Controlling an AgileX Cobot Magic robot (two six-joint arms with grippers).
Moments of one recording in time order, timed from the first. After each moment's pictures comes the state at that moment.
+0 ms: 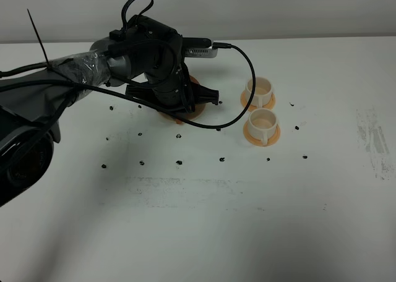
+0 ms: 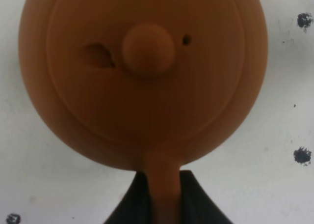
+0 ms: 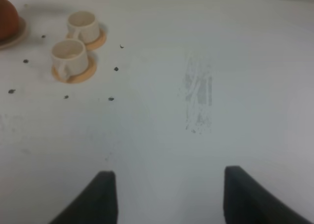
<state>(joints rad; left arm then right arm) -0.53 2.33 -1.87 0.03 0.84 -0.38 0.12 -0.01 -0.50 0.09 1.07 -0.11</state>
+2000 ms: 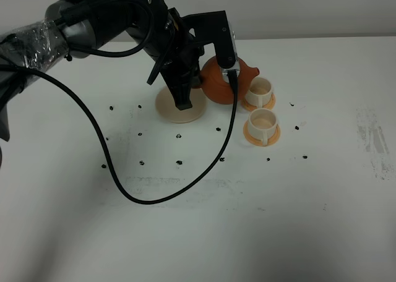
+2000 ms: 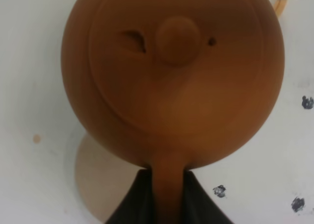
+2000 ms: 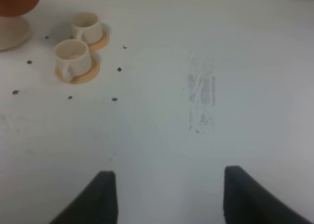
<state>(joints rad) -0.53 2.13 -1.87 -0.16 0.85 1.05 0.12 -0.01 -0.50 0.09 1.07 -0.10</state>
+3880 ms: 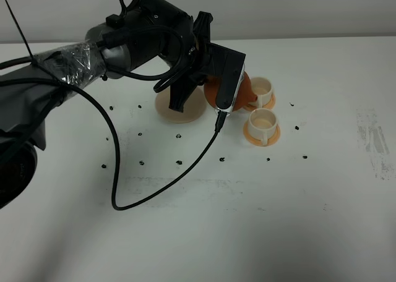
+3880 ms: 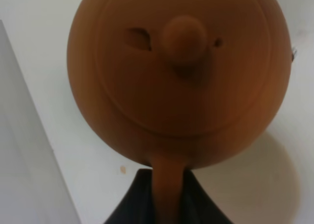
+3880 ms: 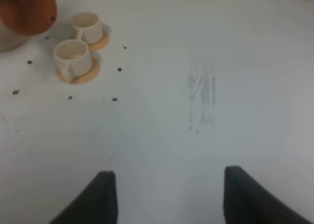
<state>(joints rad) -0.60 2.22 -1.87 0.12 0.67 1.33 0.12 -0.01 -0.50 0.10 1.07 -0.10</state>
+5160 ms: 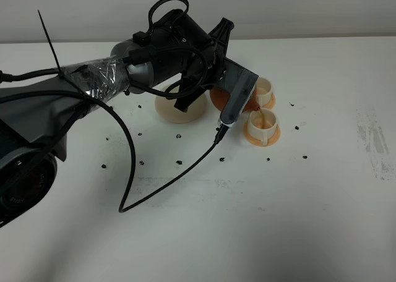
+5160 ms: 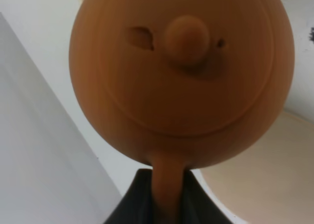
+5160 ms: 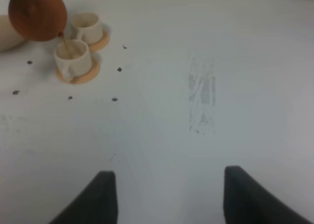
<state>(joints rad) -0.66 2.26 -1.87 0.34 0.59 1.32 0.12 -0.01 -0.50 0.10 1.07 -0.10</state>
